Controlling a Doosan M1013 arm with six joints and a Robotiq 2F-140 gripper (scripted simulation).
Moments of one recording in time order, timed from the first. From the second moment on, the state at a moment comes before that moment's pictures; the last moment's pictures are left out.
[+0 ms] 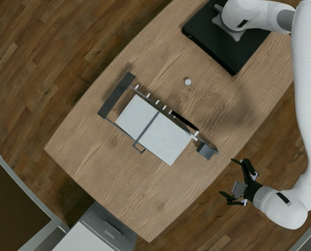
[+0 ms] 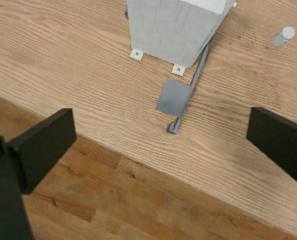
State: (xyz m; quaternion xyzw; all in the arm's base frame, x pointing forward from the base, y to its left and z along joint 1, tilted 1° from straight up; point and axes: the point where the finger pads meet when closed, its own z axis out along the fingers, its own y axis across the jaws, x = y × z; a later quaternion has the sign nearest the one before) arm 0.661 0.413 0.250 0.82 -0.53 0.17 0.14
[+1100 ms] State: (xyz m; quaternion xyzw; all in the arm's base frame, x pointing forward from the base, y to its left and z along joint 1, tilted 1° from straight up) arm 0.663 0.412 0.353 0.82 -0.53 0.17 0.14
